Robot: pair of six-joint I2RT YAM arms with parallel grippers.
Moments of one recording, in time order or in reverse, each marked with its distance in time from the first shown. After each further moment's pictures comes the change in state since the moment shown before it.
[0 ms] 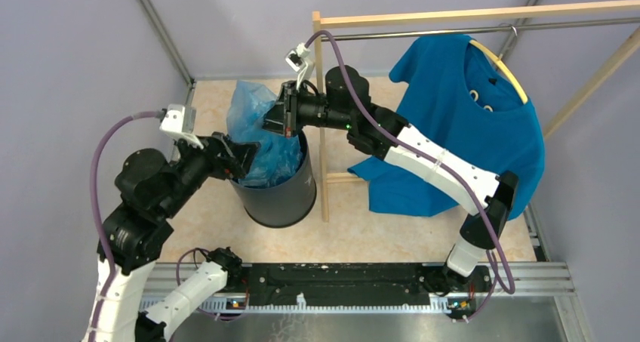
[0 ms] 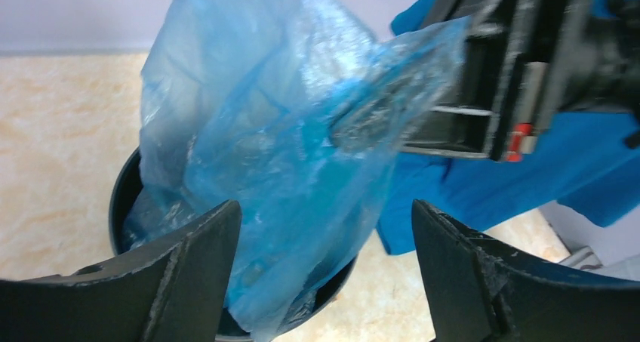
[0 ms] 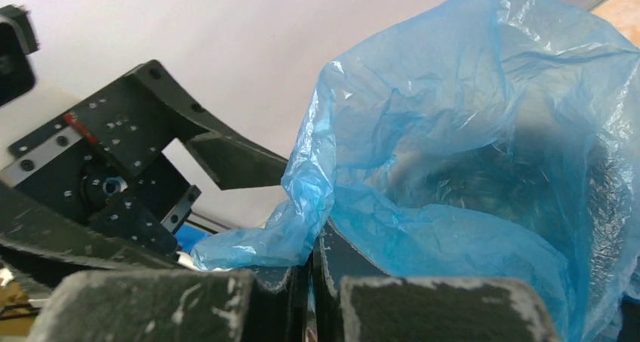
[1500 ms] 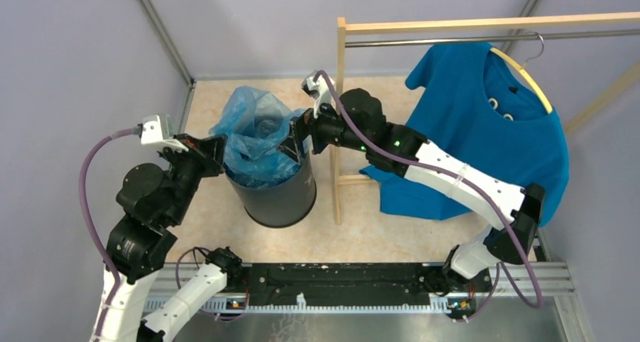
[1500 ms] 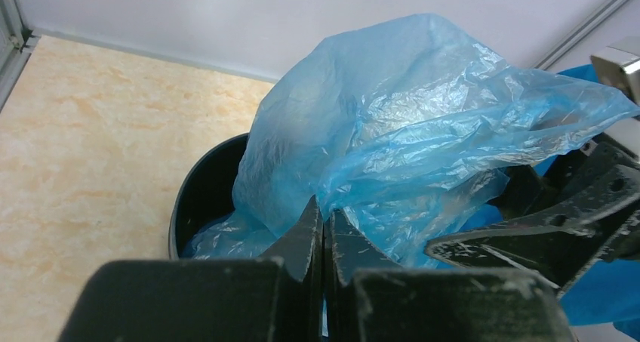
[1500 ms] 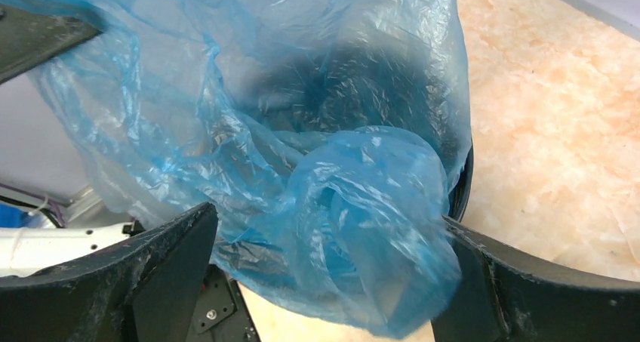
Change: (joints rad) left arm 0.000 -0.121 -0.137 0.138 -0.249 -0.093; right arm 0.010 -0.200 -0.279 -0.091 0.241 -0.367
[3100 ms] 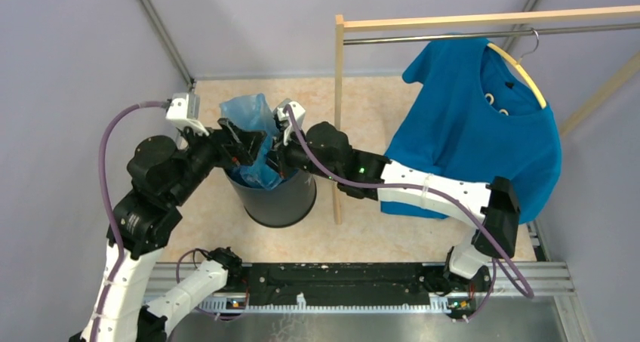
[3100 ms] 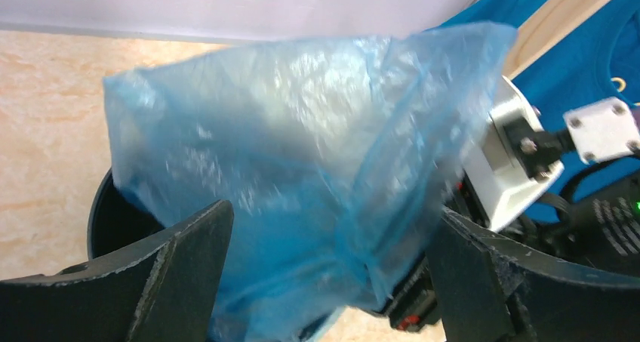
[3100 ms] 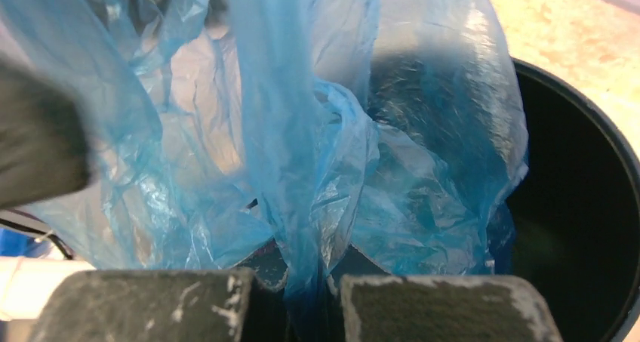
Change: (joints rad) left arm 0.003 0.146 0.122 -0.082 0.230 0.010; right arm 0.185 0.131 -0.081 0.301 0.178 0.033
